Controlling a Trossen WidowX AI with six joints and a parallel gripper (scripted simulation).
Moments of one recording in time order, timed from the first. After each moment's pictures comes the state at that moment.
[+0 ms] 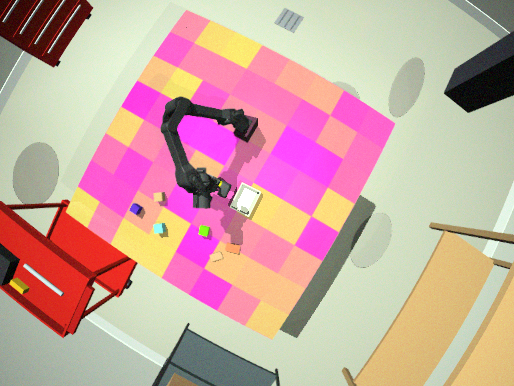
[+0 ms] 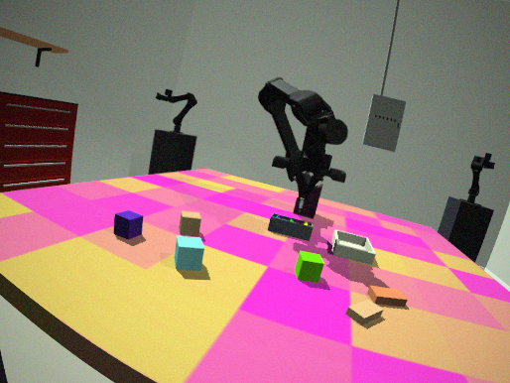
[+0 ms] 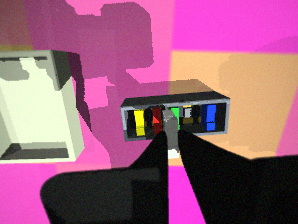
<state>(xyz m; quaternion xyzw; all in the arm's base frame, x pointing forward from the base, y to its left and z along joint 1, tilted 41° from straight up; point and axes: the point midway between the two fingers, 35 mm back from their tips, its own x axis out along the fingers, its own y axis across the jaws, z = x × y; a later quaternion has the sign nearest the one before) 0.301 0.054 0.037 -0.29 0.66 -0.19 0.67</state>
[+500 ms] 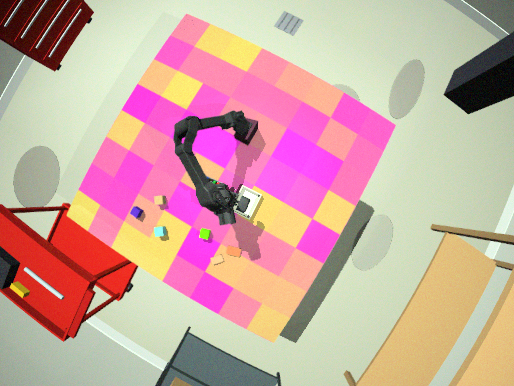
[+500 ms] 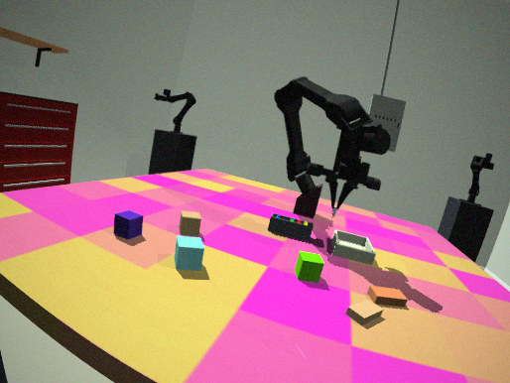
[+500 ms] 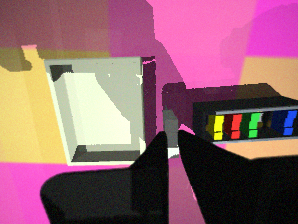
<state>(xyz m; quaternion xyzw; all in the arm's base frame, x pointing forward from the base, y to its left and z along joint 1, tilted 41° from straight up) 0.303 0.124 -0.018 -0.29 0.66 -0.19 0.67</state>
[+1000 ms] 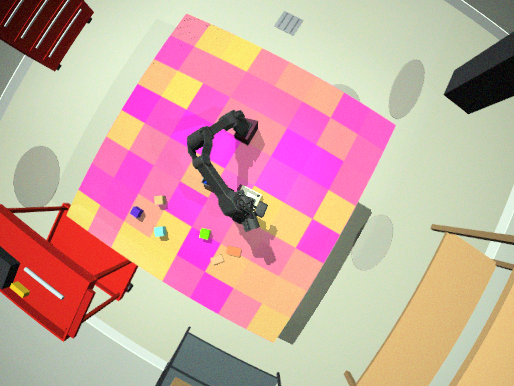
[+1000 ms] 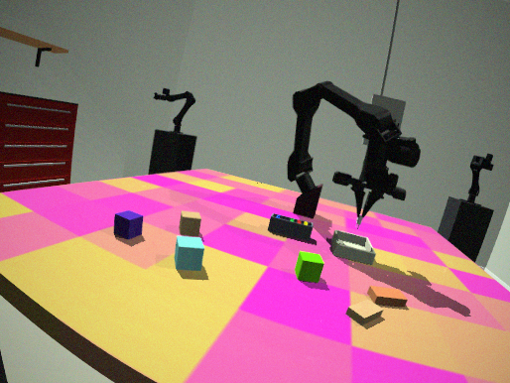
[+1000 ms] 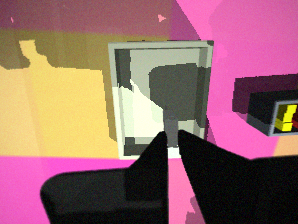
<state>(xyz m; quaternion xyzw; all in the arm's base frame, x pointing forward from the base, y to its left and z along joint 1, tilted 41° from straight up) 0.285 0.174 -0.069 -0.29 0.66 -0.19 0.66</state>
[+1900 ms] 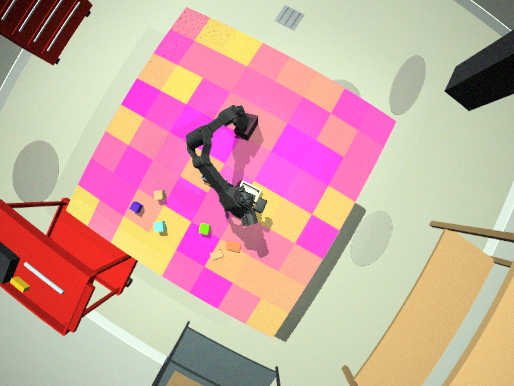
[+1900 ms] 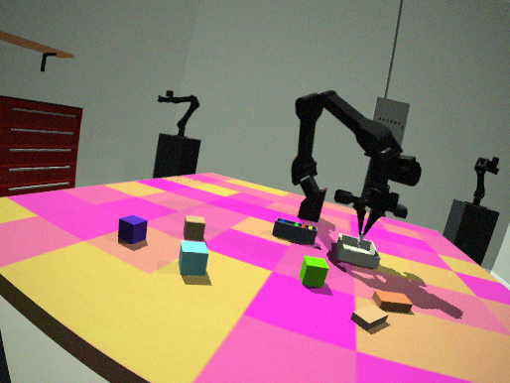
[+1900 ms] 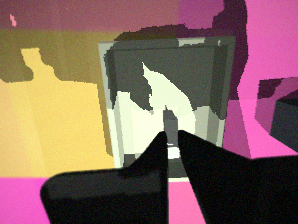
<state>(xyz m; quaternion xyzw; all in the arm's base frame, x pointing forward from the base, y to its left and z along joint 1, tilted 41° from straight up) 0.289 0.152 -0.098 -0.29 0.66 -0.19 0.67</state>
